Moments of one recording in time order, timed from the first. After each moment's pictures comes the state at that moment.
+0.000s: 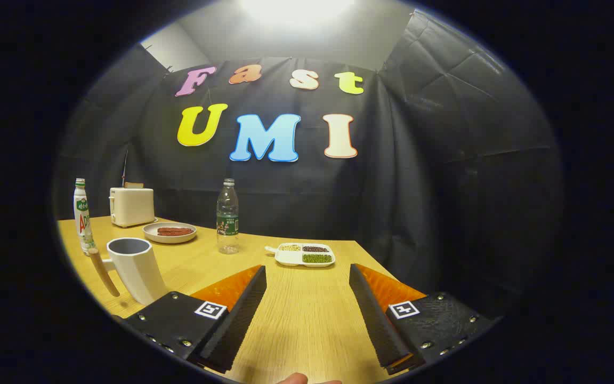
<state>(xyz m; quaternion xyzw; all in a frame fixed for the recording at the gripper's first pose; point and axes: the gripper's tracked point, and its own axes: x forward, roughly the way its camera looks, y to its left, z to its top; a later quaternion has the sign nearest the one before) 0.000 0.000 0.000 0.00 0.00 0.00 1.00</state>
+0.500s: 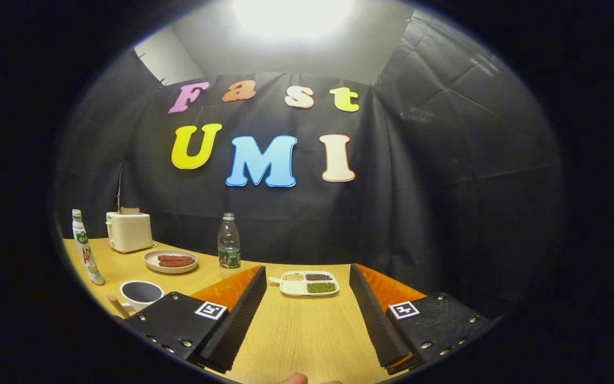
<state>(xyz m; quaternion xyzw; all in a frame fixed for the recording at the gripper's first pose) -0.003 0.023 0.076 0.02 -0.04 -0.01 1.00</state>
